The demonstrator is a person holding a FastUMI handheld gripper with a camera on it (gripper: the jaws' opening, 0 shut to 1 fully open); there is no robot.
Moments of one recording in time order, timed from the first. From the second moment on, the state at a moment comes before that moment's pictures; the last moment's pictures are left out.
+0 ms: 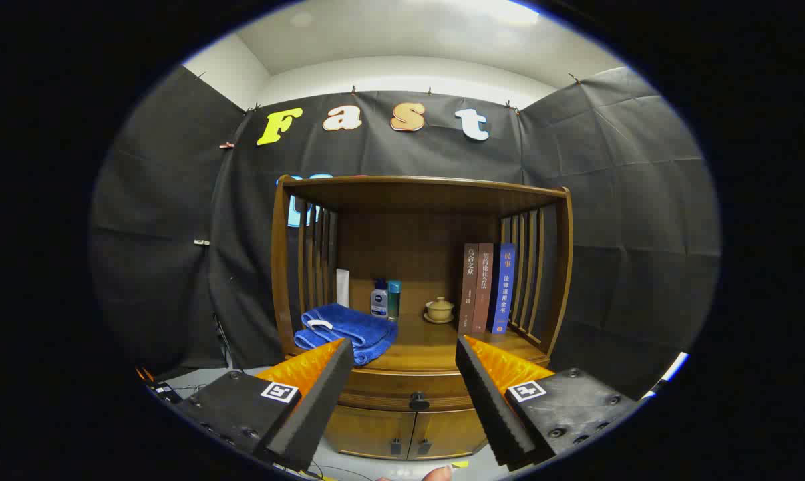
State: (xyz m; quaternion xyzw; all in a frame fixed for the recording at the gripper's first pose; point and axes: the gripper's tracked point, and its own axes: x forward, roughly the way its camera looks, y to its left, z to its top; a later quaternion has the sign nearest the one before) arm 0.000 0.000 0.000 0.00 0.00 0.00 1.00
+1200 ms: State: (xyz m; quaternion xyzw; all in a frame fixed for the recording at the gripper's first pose) arm 0.031 -0.005 -0.015 0.00 -0.03 -0.01 1.00
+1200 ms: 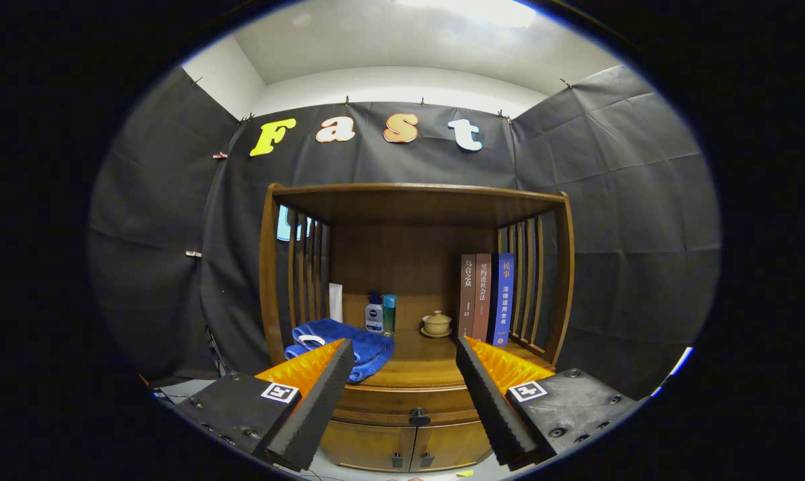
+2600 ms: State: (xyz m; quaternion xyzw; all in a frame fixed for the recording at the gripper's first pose) arm 0.139 -0.025 -0.262 0.03 0.14 -0.02 0.99
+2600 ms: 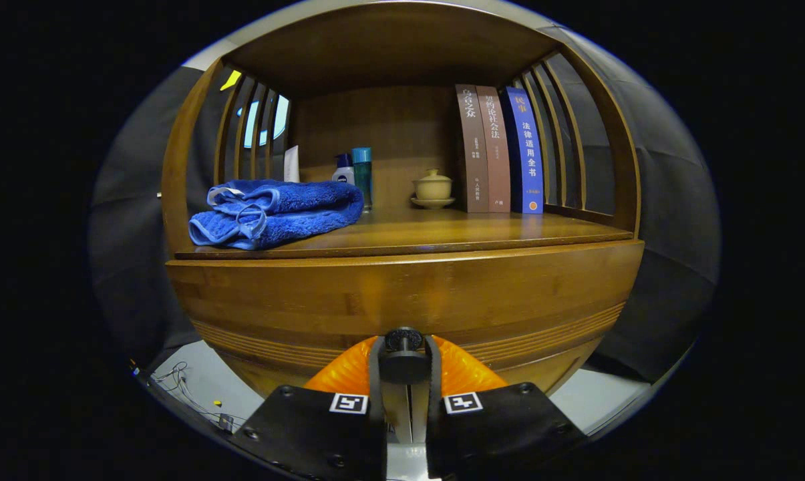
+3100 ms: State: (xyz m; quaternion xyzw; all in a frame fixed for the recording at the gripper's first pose) arm 0.039 -0.026 -0.256 0.05 0.14 -0.01 0.99
